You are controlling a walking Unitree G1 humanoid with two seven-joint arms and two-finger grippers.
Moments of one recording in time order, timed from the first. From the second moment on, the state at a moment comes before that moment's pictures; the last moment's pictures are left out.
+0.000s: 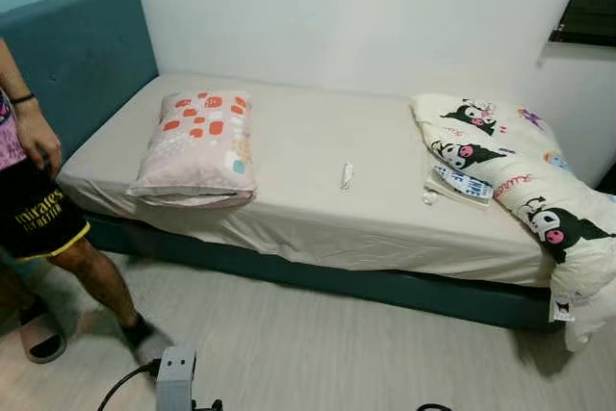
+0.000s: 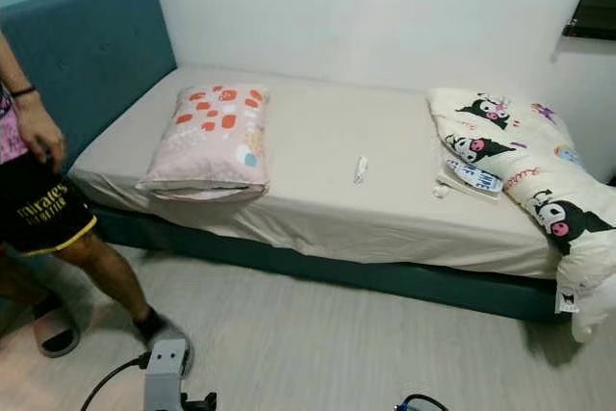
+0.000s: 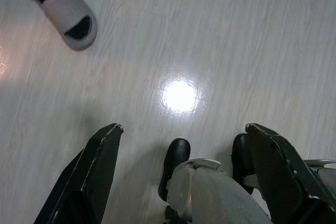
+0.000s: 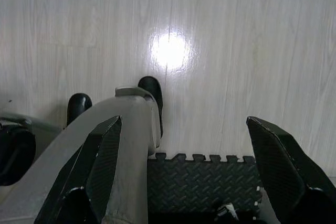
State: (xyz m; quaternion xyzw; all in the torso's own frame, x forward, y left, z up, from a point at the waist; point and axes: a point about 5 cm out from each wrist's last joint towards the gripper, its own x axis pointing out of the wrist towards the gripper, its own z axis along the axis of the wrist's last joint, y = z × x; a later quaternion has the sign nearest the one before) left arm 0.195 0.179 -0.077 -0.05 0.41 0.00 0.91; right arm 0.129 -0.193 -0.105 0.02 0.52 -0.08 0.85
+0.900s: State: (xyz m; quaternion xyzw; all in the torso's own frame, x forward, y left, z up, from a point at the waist) left arm 0.199 0.178 -0.075 -0.06 0.42 -0.01 0.91; right arm 0.131 -0.184 -0.105 0.04 0.51 -0.07 0.86
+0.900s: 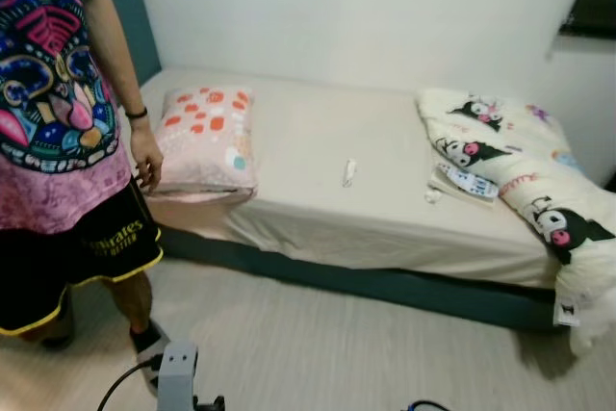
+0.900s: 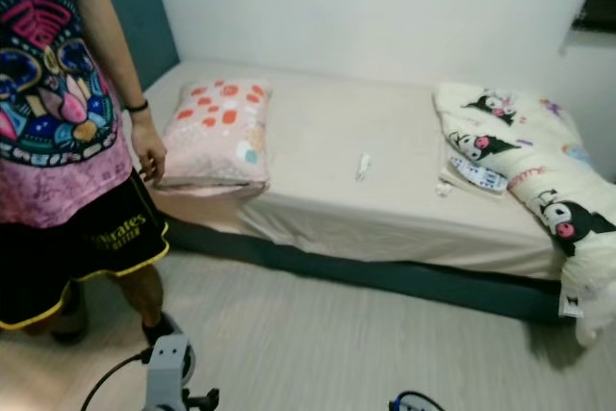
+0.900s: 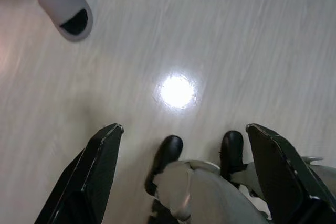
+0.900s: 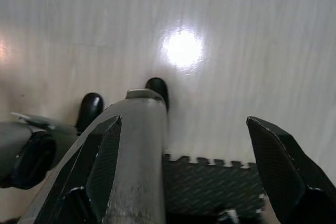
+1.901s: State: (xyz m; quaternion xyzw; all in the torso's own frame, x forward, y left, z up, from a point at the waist) left arm 0.202 0.171 -0.075 -0.07 0.42 -0.01 0.91; right arm 0.181 -0.240 -0.075 -0.02 0.46 -0.12 0.88
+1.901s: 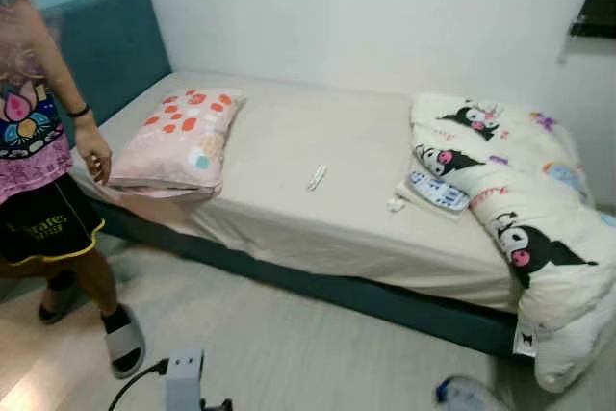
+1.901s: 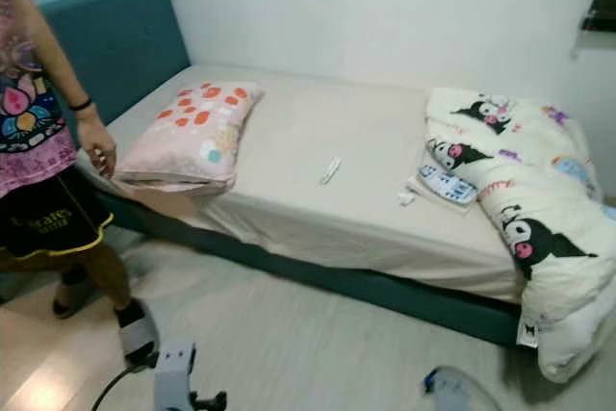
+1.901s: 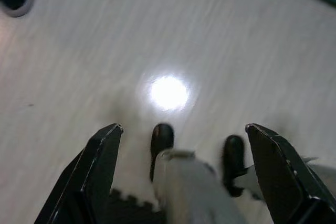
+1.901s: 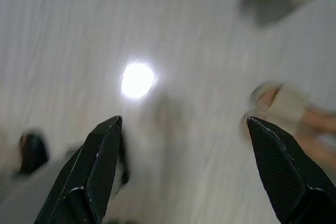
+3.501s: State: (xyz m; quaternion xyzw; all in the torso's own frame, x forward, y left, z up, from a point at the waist) left arm 0.216 0.176 -0.065 -0.05 0.39 -0.02 0.92; right arm 0.208 -0.223 -0.063 -0.08 0.42 0.04 0.90
